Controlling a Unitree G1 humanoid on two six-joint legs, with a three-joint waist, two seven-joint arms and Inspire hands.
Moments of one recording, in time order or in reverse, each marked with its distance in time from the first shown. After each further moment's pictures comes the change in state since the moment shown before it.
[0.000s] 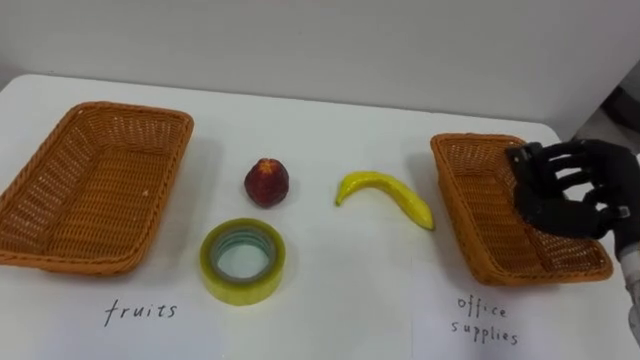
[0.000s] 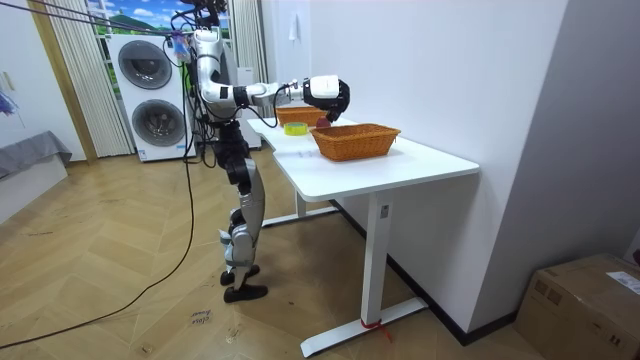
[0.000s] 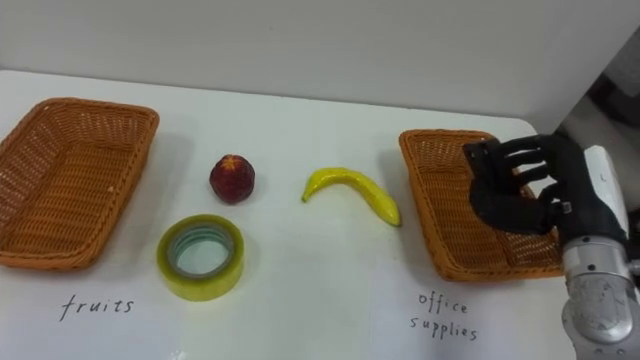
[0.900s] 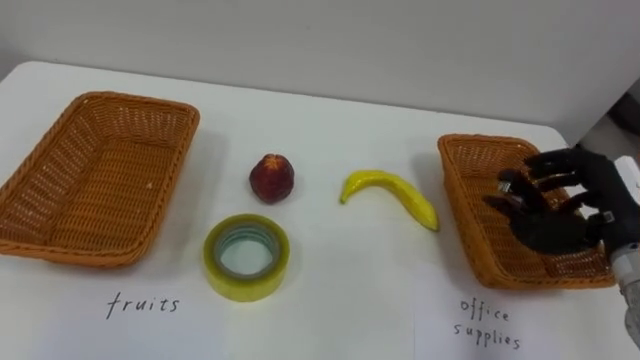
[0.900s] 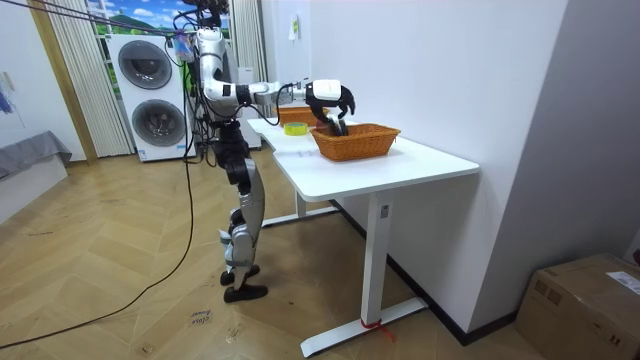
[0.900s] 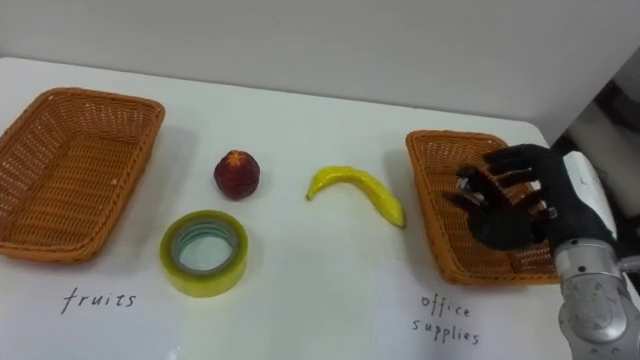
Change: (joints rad) left arm 0.001 0.002 -0.002 -0.064 0.000 0.003 -0.006; right arm 0.000 0.000 0.011 0.000 -0.074 0.021 0.068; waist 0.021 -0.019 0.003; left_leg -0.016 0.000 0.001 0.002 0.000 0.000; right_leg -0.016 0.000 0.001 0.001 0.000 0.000
